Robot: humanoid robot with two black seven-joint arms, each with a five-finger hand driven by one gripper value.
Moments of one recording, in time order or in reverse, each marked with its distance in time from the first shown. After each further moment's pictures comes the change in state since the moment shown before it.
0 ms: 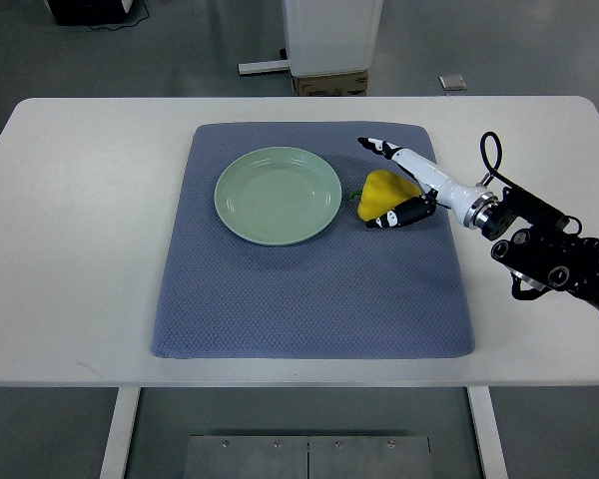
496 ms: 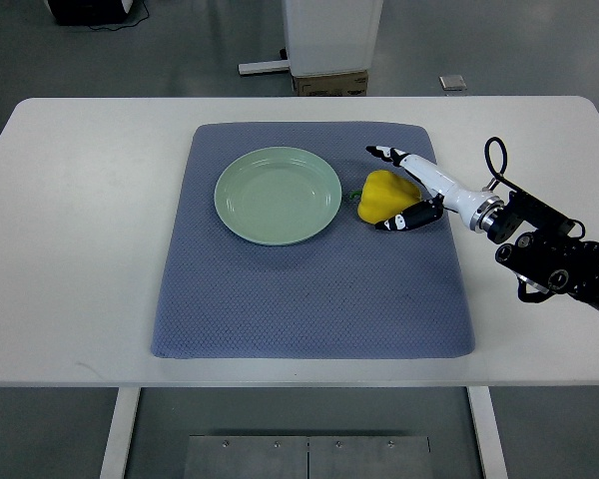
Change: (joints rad) left arm 0.000 0.000 0.000 0.000 0.000 0.000 0.000; right arm -0.009 0.013 -0.028 -0.056 0.000 0.000 0.001
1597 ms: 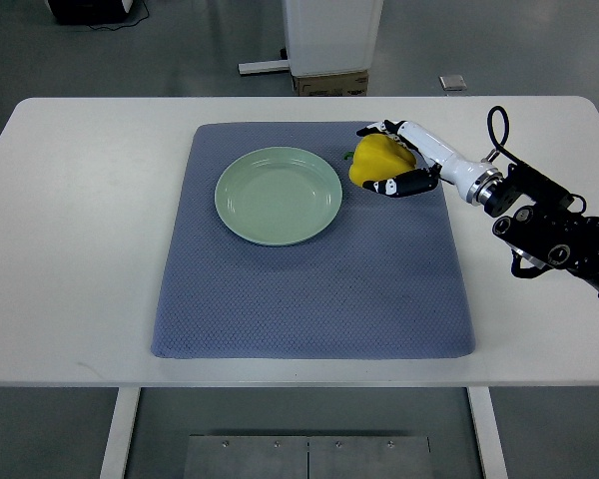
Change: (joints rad) left arm 0.000 0.000 0.000 0.000 0.001 0.000 0.000; right arm 0.064 0.002 0.055 0.011 0.020 0.016 -0.004
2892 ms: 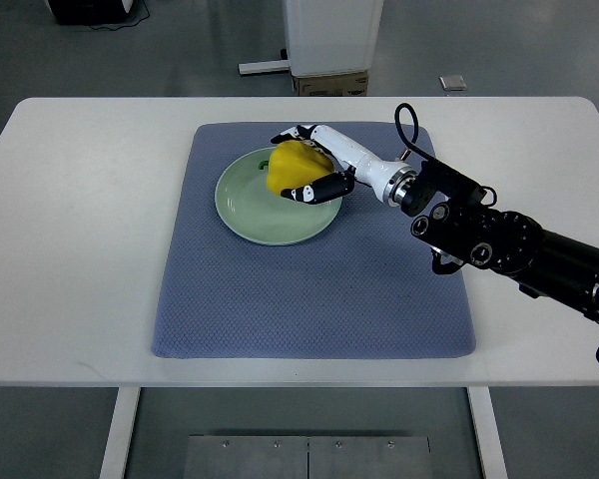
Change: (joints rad) left arm 0.000 0.000 0.000 -0.001 0.000 -0.001 0.001; right arm 0.058 0.198 -0.001 0.010 -0.008 -0.005 -0.114
